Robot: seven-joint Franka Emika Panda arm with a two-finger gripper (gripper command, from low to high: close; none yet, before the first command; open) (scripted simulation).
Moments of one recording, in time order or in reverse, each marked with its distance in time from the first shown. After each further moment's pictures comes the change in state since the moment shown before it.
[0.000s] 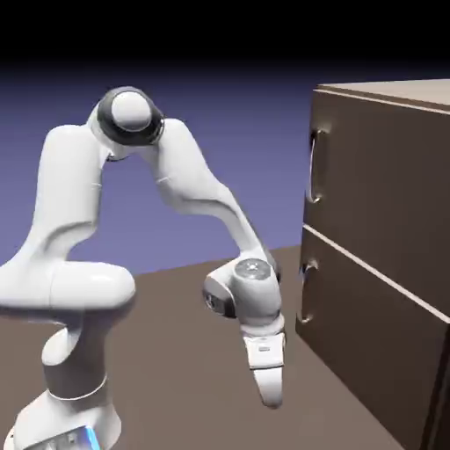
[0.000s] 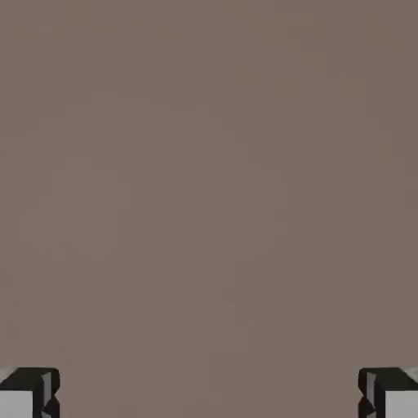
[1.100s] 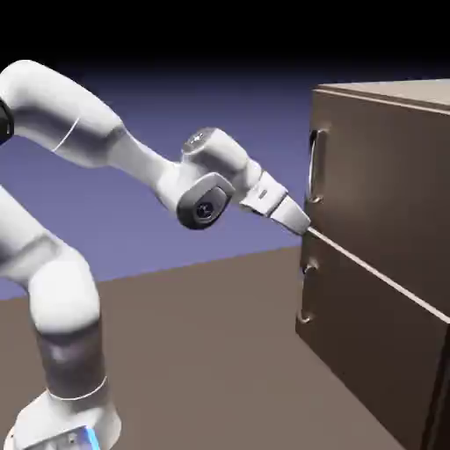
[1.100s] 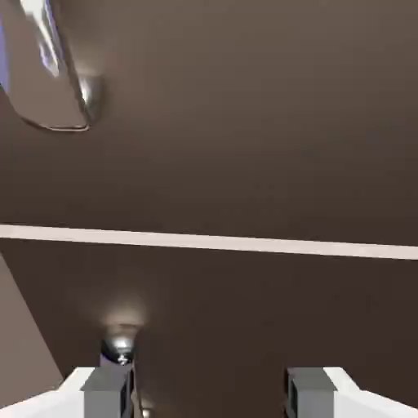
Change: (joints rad) arm -1.124 -1.078 1.091 -0.130 -1.435 0.235 0.781
